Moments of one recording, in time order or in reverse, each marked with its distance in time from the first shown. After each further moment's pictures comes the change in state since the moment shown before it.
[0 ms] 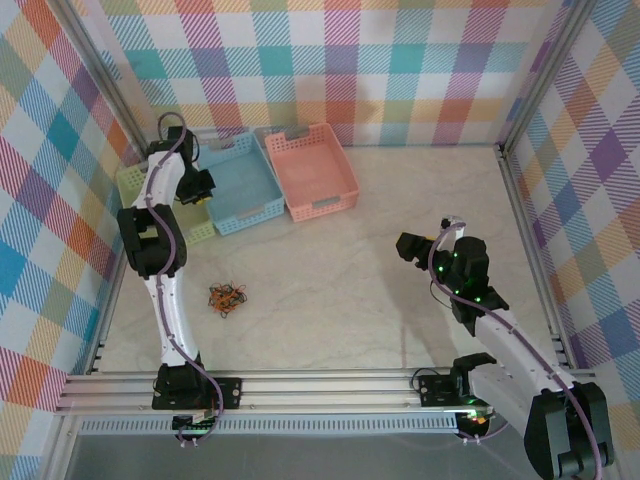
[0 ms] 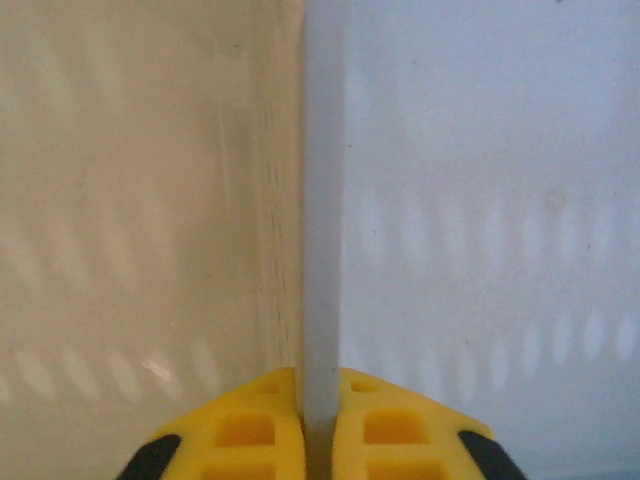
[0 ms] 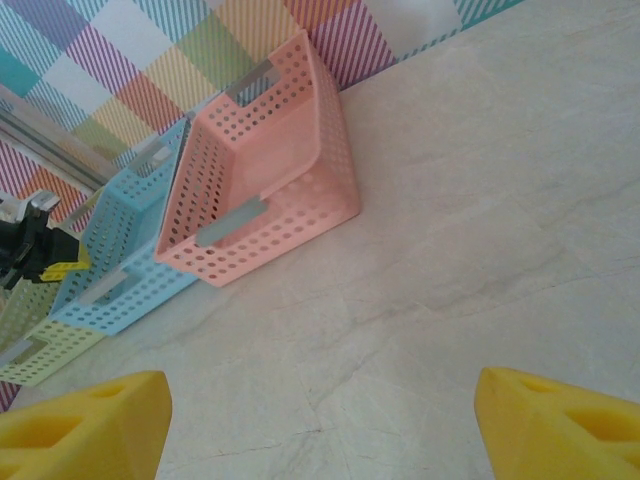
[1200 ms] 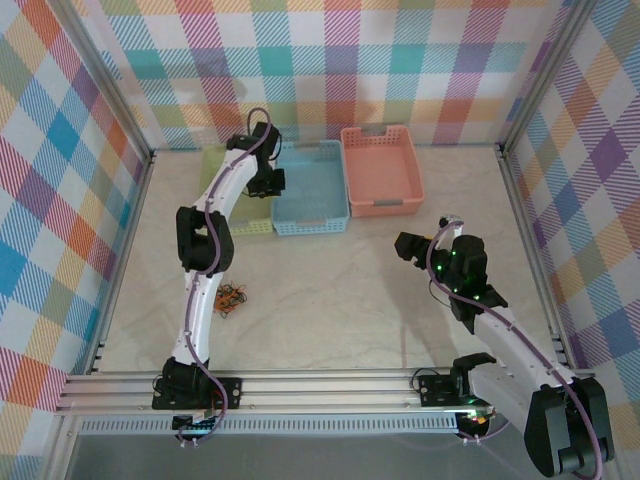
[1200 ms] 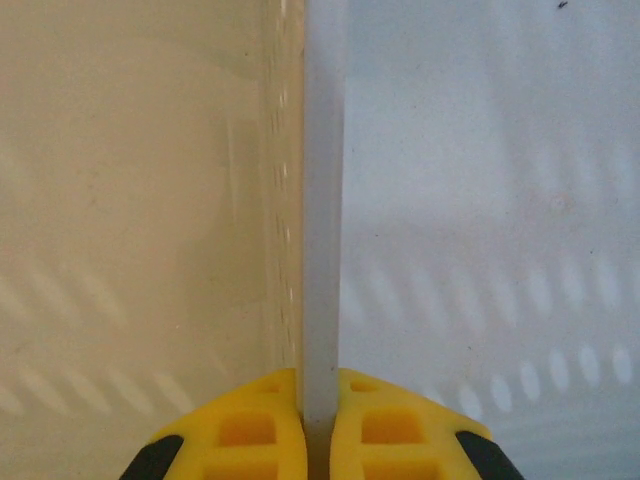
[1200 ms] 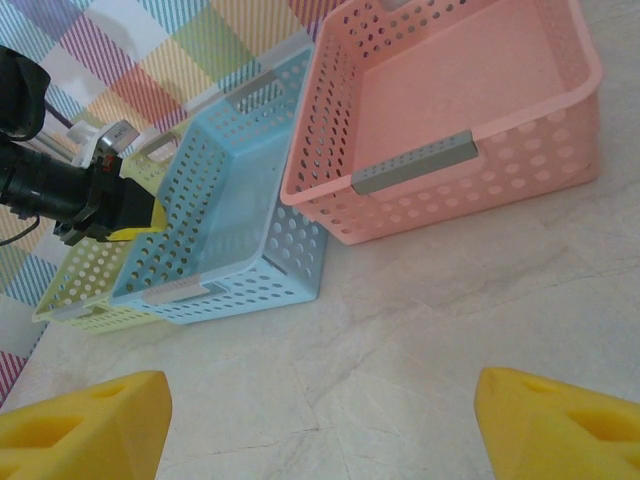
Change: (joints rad) left arm -0.364 0.155 0.273 -0.090 -0.029 -0.025; right arm 0.008 0.021 0.012 -0.001 0.003 -0.008
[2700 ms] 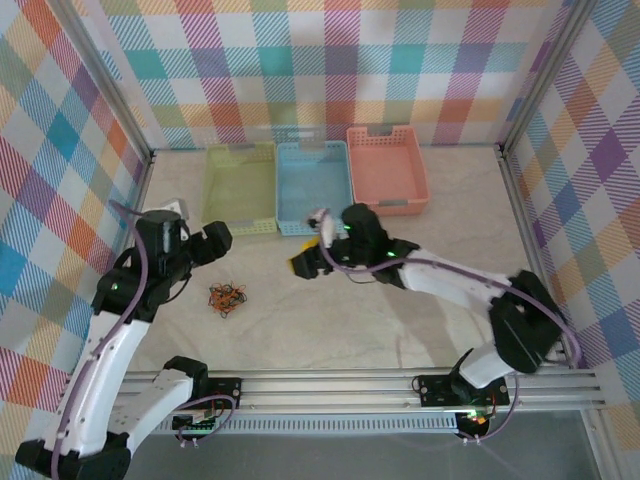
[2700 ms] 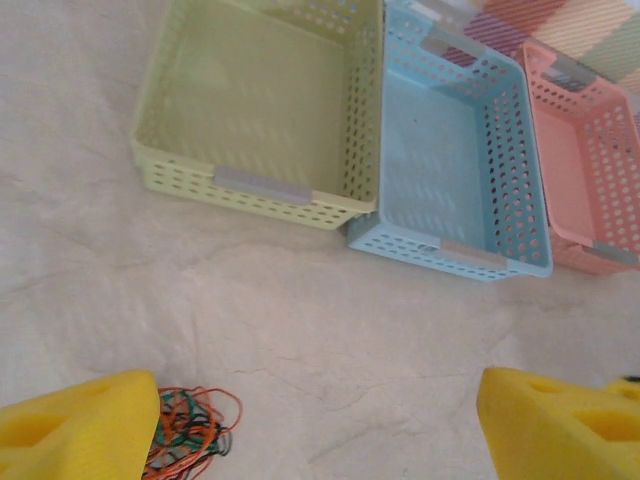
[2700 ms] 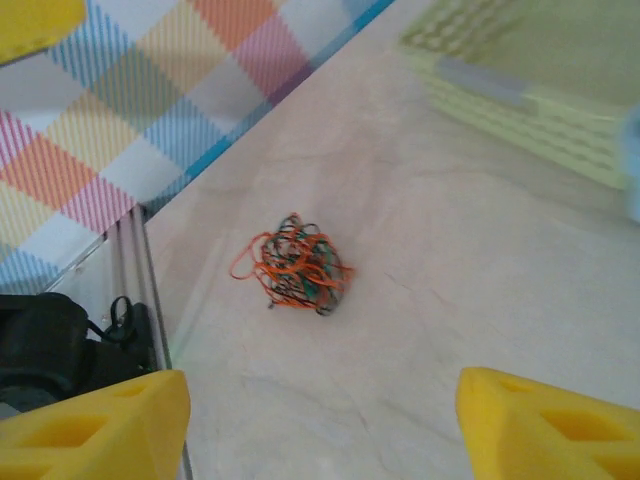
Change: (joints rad) left arm 0.008 -1.669 -1.330 0.311 -0.133 -0.214; right arm 0.594 0.649 0.649 -0.186 -0.270 -0.257
